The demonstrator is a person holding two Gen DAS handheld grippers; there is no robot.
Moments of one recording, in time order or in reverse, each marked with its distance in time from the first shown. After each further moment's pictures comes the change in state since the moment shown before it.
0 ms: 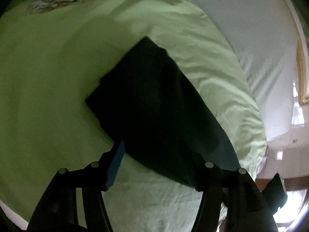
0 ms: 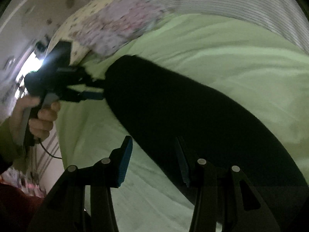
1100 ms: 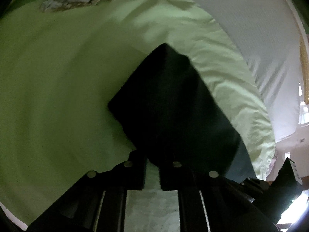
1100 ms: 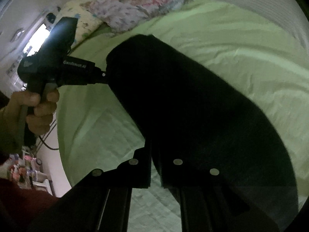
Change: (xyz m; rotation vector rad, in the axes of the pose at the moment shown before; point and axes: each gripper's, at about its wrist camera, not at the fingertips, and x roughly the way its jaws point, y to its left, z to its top) left arm 0.007 0.020 -0.008 0.032 -0.060 0.056; right arm 0.049 0.046 -0.003 -0.095 0.148 0.026
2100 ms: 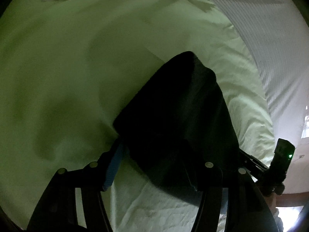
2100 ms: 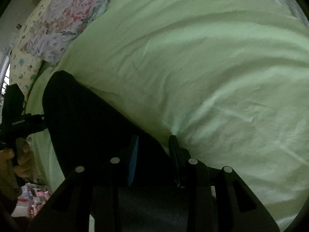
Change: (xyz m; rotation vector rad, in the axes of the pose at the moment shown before) left arm 0.030 0.004 0.025 -0.087 0.022 0.021; right arm 0.024 -0.122 0.033 0.302 0.056 -0.068
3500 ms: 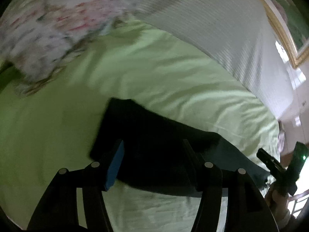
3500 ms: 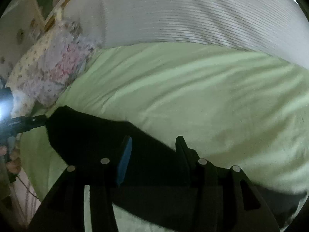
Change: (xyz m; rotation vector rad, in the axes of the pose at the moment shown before) left arm -0.066 -0.082 0.002 0.409 -0.143 -0.030; right arm -0.149 -0.010 -0.098 0.190 -0.431 -0.251
